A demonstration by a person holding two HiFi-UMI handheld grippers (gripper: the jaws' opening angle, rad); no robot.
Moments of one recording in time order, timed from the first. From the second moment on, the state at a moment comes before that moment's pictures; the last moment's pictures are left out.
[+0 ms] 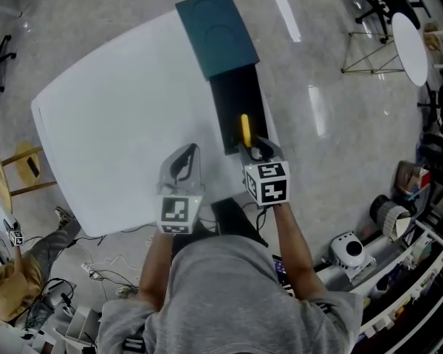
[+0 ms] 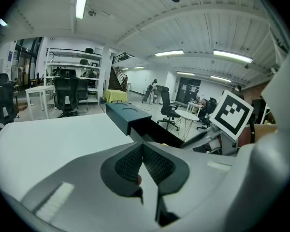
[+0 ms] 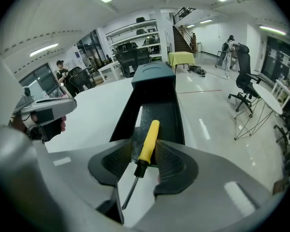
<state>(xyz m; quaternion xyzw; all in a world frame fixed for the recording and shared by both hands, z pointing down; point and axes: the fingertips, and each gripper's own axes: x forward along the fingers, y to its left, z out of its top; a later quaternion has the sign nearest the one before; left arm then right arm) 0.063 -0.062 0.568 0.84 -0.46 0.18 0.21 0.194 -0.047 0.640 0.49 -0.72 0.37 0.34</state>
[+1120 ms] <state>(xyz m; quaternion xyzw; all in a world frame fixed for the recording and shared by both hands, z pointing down) 0.052 -0.065 0.568 0.83 -0.48 0.19 0.20 0.196 -0.053 0.658 0.47 -0.70 0.37 0.38</state>
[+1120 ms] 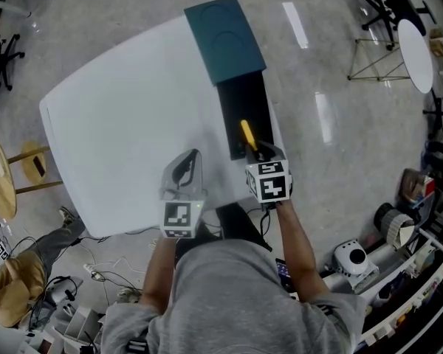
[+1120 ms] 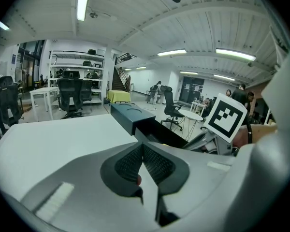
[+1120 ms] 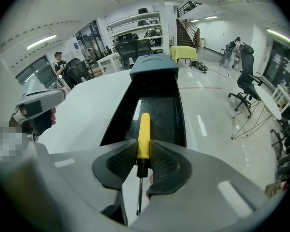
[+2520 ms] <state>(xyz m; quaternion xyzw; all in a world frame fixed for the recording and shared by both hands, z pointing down) 0.037 -0.029 0.462 0.82 -0.55 0.13 0.12 0.184 -0.048 0.509 0.48 -0.79 0.26 0.28</state>
